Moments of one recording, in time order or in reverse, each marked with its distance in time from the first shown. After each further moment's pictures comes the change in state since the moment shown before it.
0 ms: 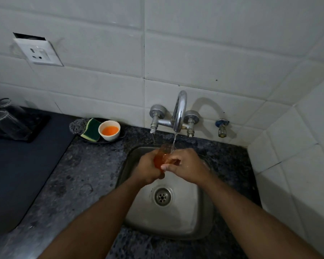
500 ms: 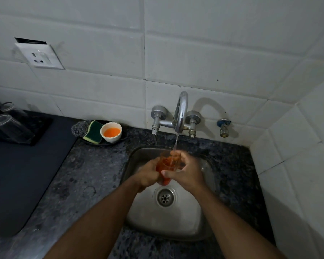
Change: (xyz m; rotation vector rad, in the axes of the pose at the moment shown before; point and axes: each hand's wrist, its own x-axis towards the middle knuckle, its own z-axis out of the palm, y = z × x) left_hand -0.007 -0.001 -0.008 -0.239 -0.304 -0.131; right_hand -0.022 -0.009 0.034 0.381 0.212 0.436
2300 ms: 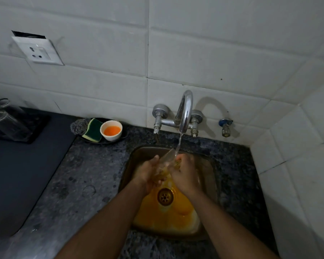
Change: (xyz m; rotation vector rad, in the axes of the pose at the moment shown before) left_hand 0.013 -0.018 0.008 -0.584 0.315 -0.346; right_hand 0.002 0.003 0.028 -0.256 0.141 0.054
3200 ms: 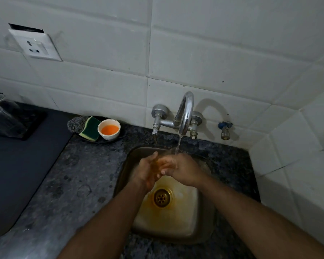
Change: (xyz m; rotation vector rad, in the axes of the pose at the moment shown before) left_hand 0.008 0.008 0.009 -0.259 -0.133 0.091; right_hand 0.031 -0.020 -0.042 -0.231 -0.452 -0.483
